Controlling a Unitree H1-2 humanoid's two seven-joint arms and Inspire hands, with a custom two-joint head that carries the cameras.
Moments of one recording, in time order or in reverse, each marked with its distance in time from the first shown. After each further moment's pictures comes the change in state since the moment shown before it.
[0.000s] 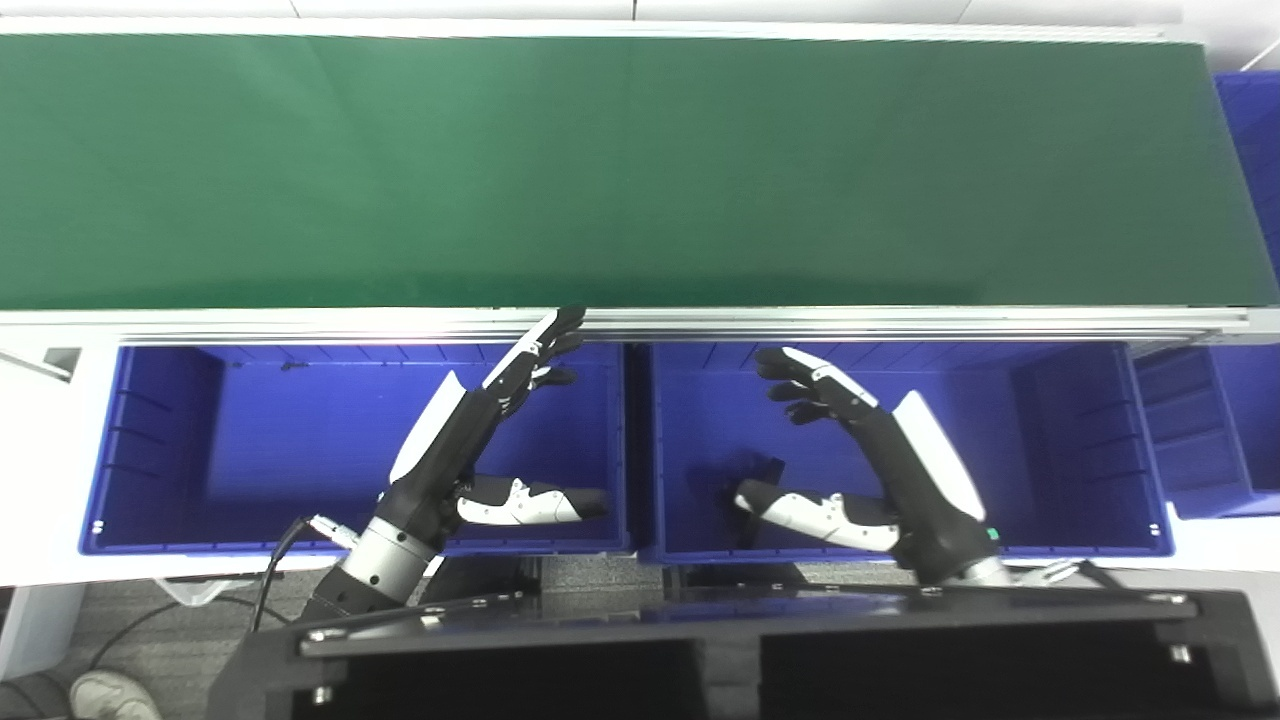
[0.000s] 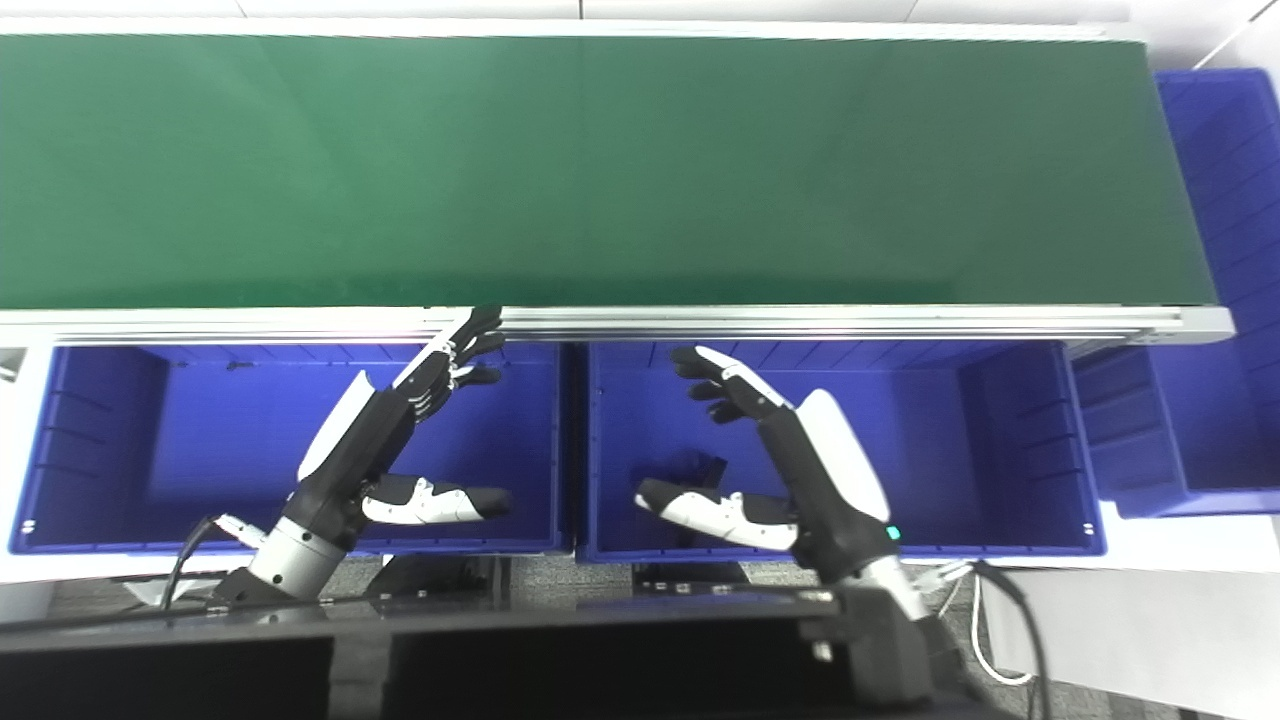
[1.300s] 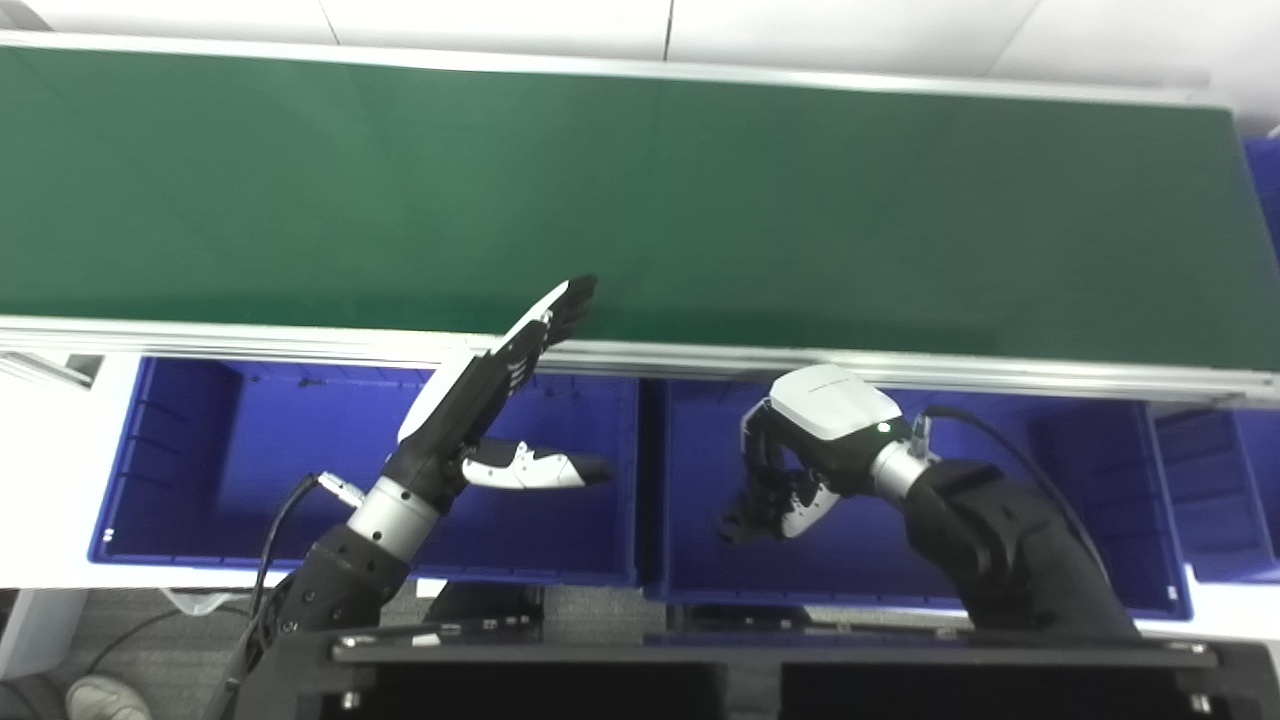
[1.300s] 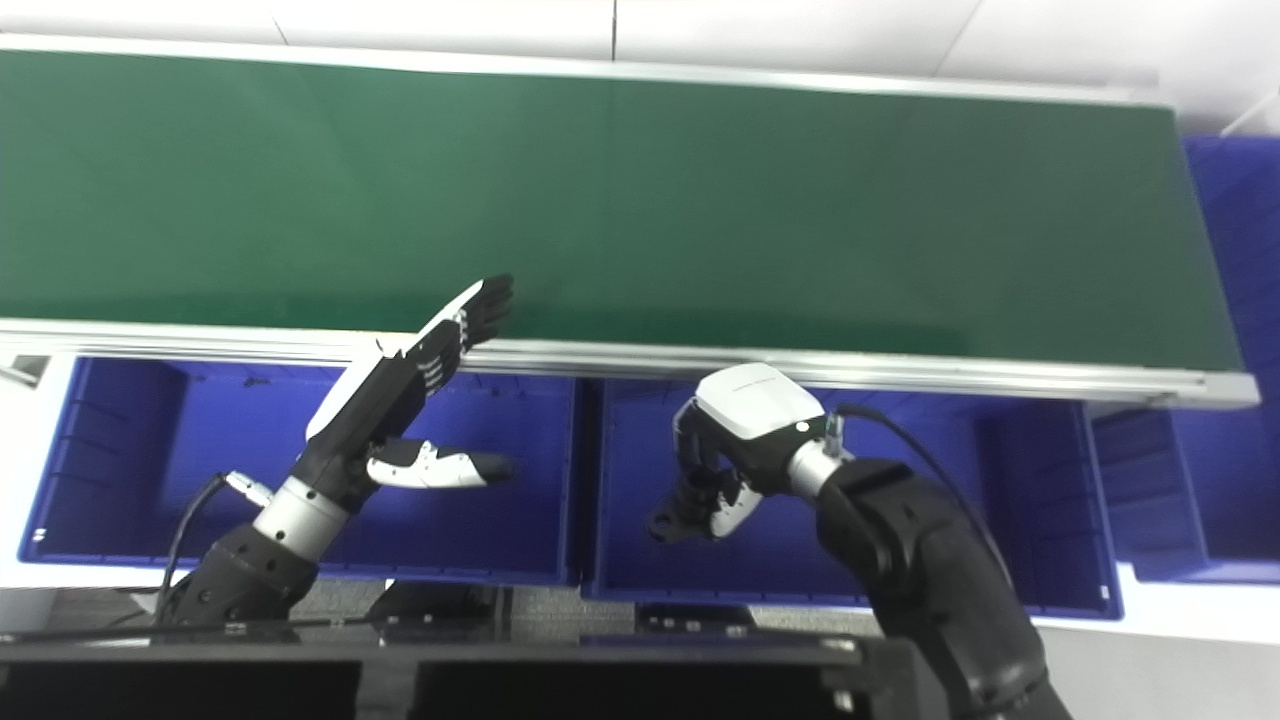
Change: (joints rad) left arm -0.097 -0.001 0.016 -0.052 -0.065 0.125 -0.028; right arm -0.558 -0.294 0.273 0.272 -0.630 0.166 0.561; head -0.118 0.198
